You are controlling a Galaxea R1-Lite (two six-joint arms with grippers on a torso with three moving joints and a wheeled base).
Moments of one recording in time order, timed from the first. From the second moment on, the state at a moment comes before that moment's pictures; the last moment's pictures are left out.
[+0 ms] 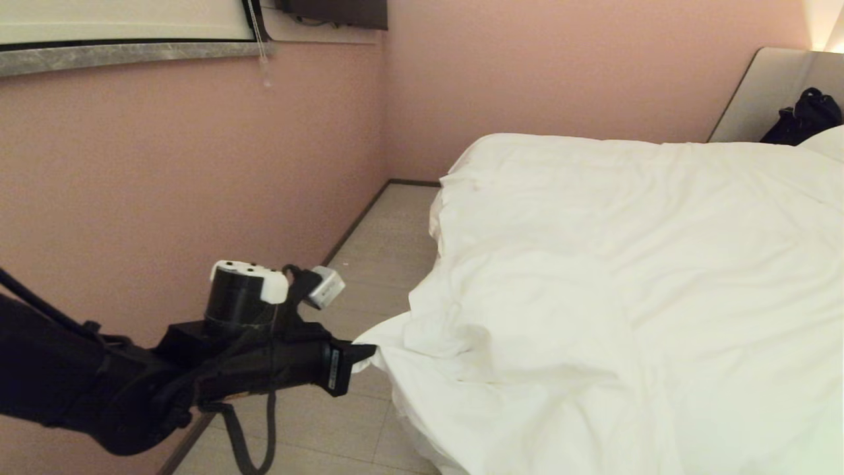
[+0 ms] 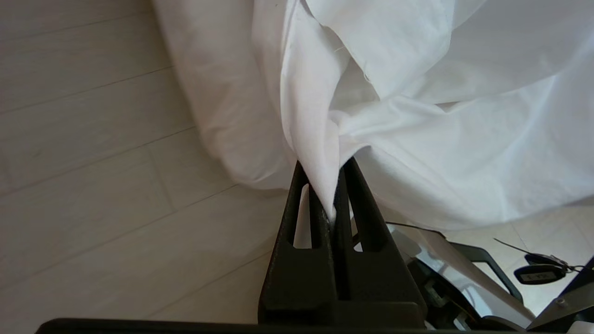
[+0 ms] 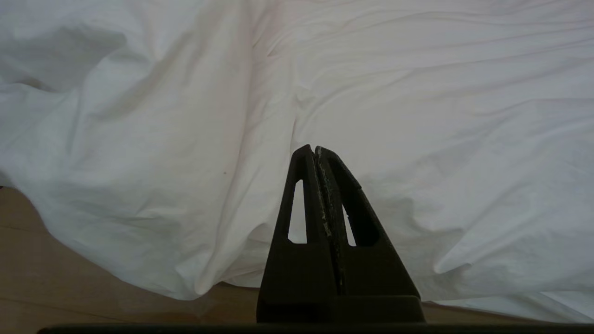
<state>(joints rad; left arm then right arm) -0.39 1.76 -0.62 -0.61 -0.38 -0.04 0.01 0.00 -0.02 0.05 -0.01 0.00</state>
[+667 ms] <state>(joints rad) -0.29 1.45 -0.33 -0.59 -0.38 -0.04 0.01 0.00 -0.02 0.05 -0.01 0.00</state>
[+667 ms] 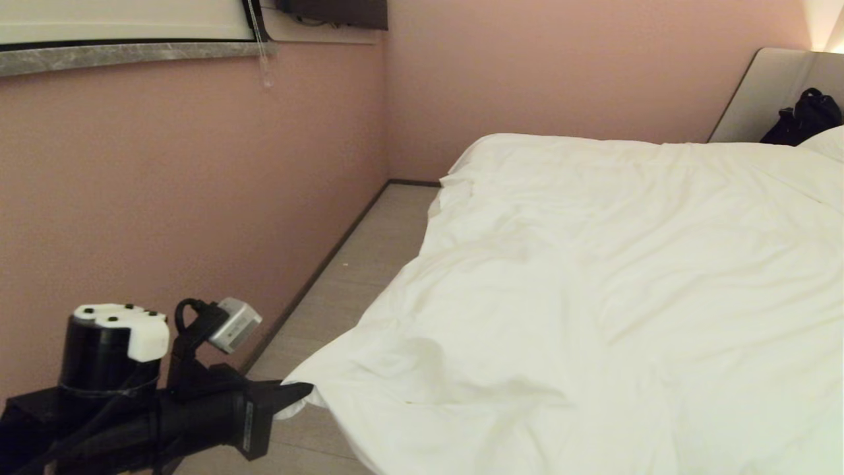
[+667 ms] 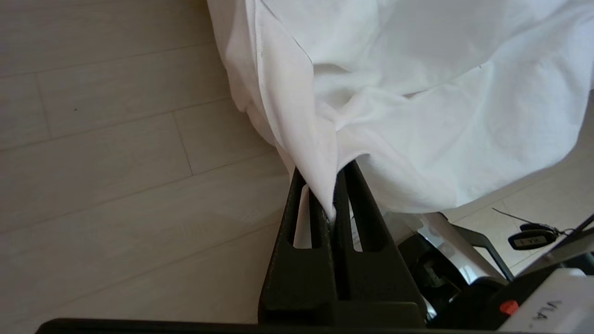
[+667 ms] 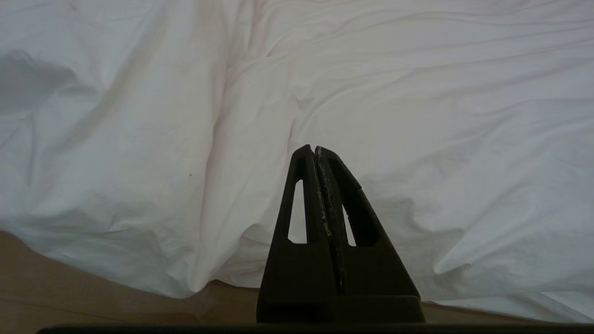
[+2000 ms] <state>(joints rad) 0.14 1.23 -0.33 -0.25 -0.37 -0.08 0.01 0.00 -0.02 0.05 -0.01 0.00</state>
